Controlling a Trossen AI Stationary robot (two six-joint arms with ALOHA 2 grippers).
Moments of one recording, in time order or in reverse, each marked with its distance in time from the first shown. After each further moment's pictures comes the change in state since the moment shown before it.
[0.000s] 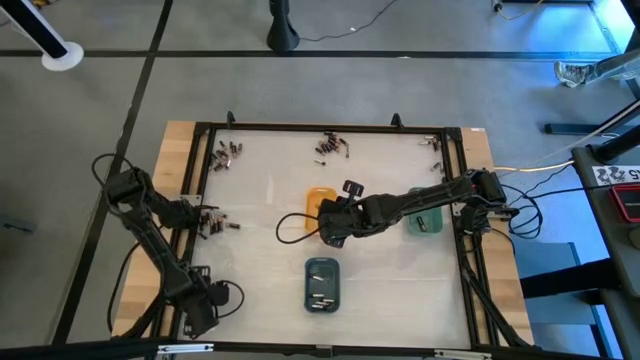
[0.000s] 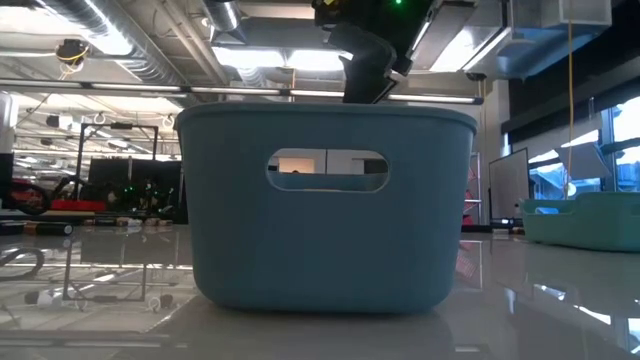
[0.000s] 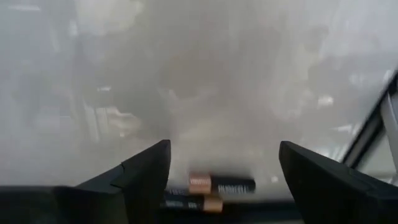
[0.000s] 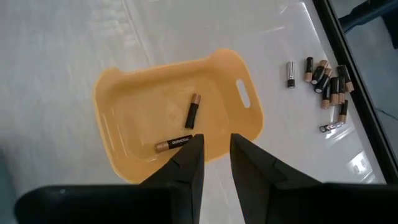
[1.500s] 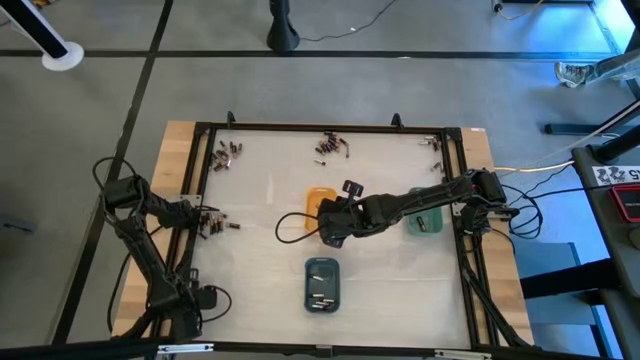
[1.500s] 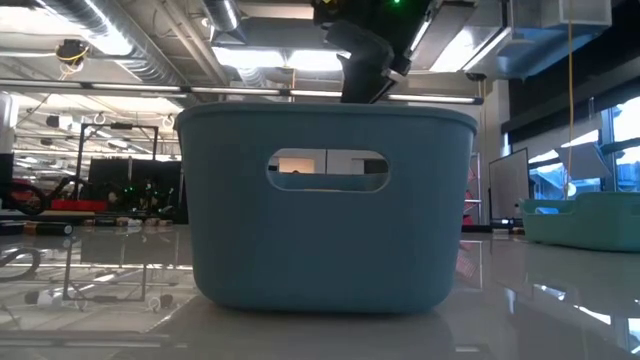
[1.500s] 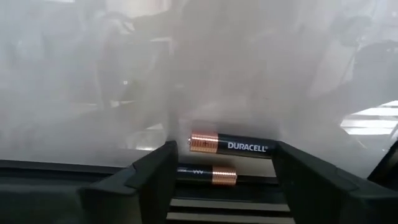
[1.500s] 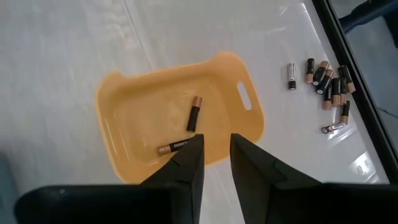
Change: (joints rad) left arm -0.117 0.068 0.029 -0.051 -0.059 -0.132; right arm 0.000 0.000 0.000 0.016 0.000 0.007
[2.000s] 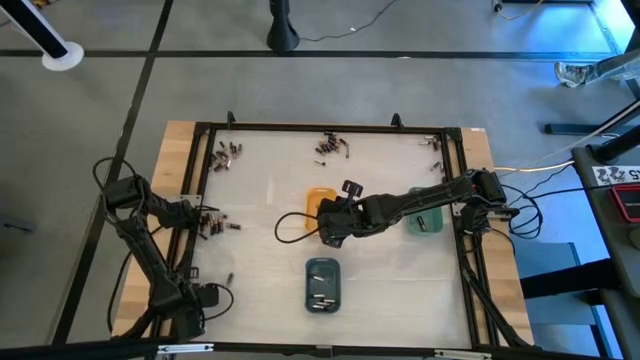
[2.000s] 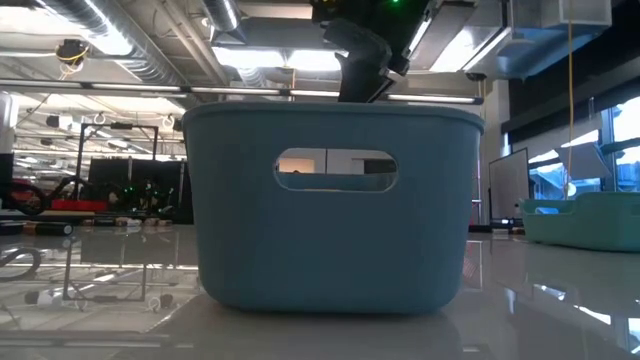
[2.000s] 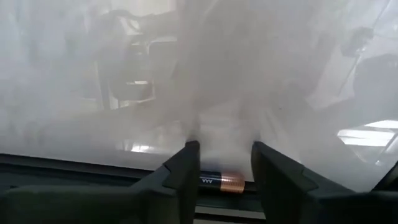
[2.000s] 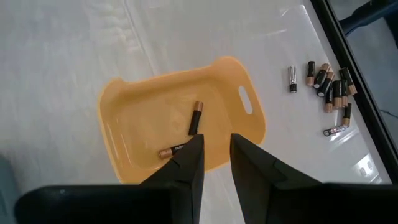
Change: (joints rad) left arm 0.020 0.000 0.002 -0.023 -0.009 -0.036; right arm 0.000 0.000 0.000 0.009 -0.001 0.000
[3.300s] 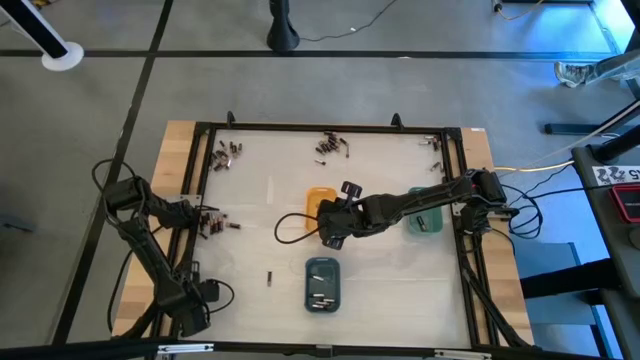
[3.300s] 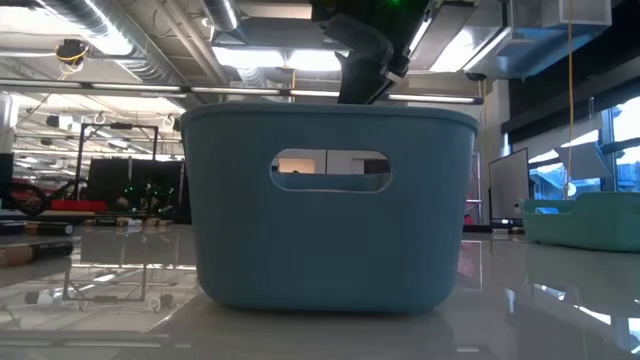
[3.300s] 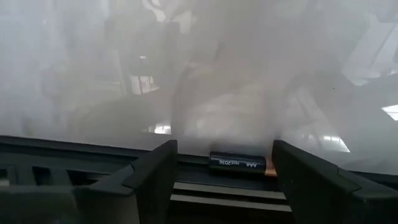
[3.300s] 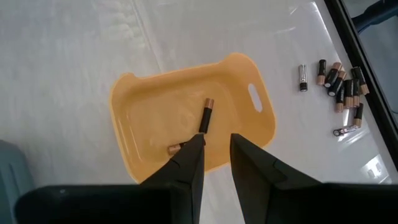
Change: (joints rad) left arm -0.004 0.002 -0.003 -0.120 0.120 0.116; right arm 0.000 0.000 0.000 0.002 -0.034 -0.008
